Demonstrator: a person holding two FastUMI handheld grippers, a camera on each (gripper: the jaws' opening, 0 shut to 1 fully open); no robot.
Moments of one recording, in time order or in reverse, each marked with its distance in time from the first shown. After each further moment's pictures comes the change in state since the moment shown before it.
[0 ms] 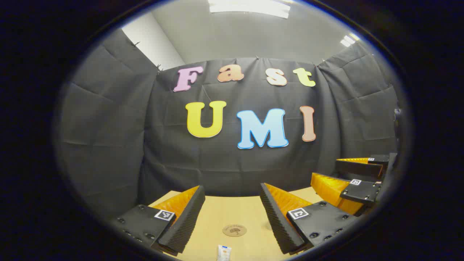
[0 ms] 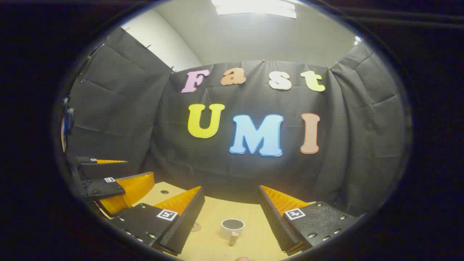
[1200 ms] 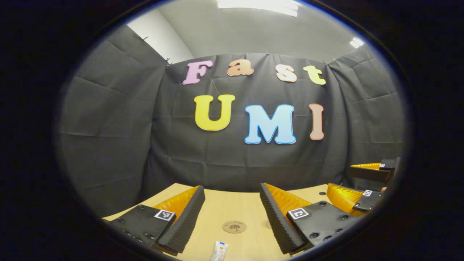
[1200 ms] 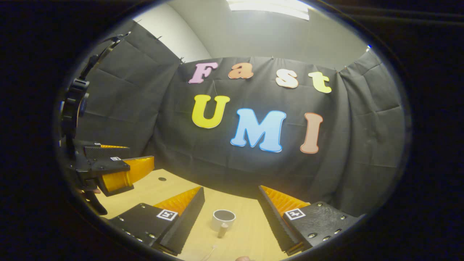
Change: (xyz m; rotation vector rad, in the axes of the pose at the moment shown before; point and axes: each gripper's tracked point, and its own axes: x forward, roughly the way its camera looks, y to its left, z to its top) left arm 0.008 0.008 -0.027 -0.046 0.065 0.068; right arm -0.020 -0.014 -0.029 -0.071 0.075 0.025
